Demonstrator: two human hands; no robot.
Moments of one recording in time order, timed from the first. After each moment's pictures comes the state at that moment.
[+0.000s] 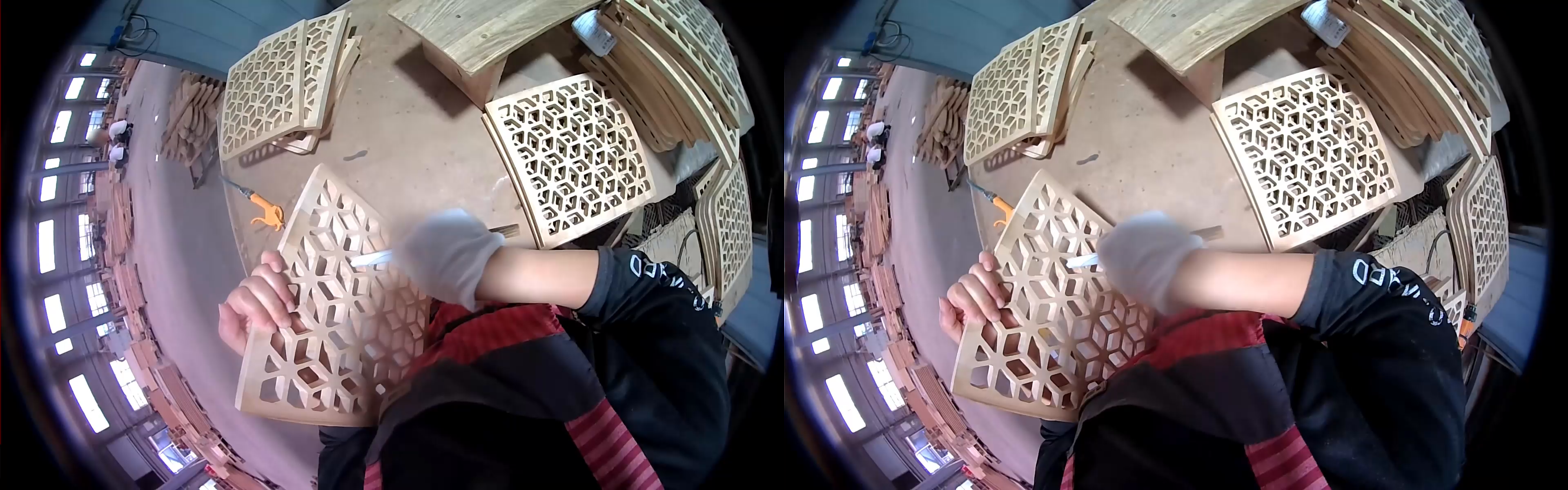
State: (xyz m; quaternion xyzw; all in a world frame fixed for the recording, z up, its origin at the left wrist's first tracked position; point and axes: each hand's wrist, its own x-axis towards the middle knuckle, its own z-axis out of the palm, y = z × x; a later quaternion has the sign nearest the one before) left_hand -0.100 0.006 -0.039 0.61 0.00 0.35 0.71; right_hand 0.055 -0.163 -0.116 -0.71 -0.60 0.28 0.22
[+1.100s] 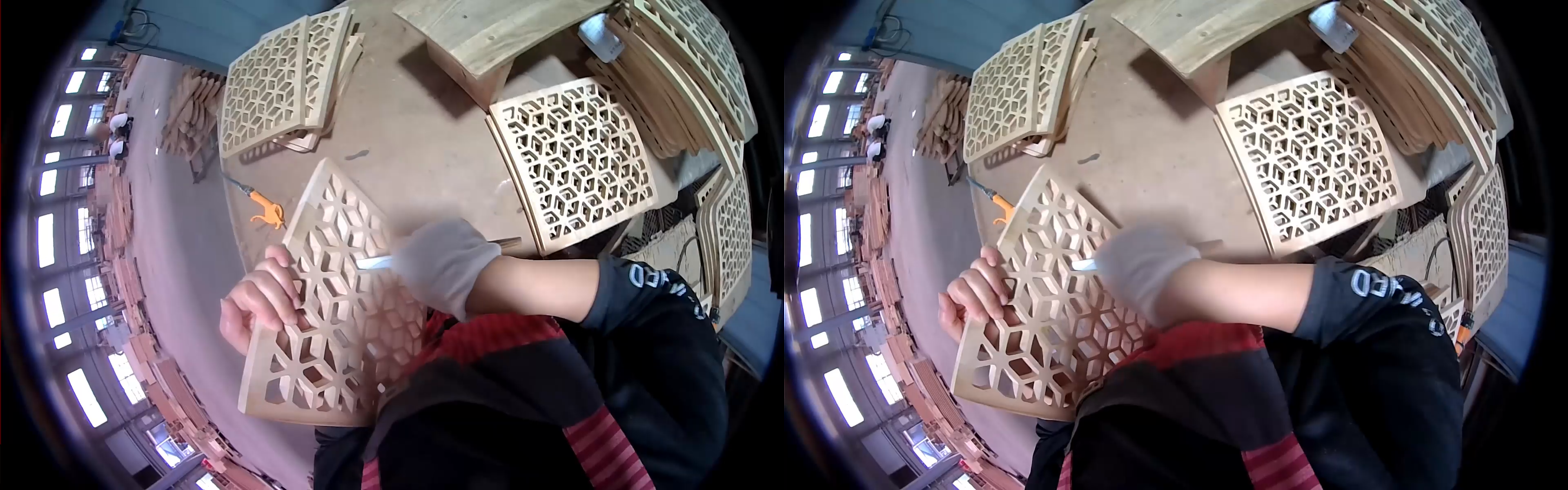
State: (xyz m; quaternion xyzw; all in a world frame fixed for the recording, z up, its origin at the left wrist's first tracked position) left_hand -0.081 0.000 -0.034 0.61 0.00 0.35 0.71; right_hand 0.057 -0.152 -0.093 -0.73 -0.55 0.35 0.20
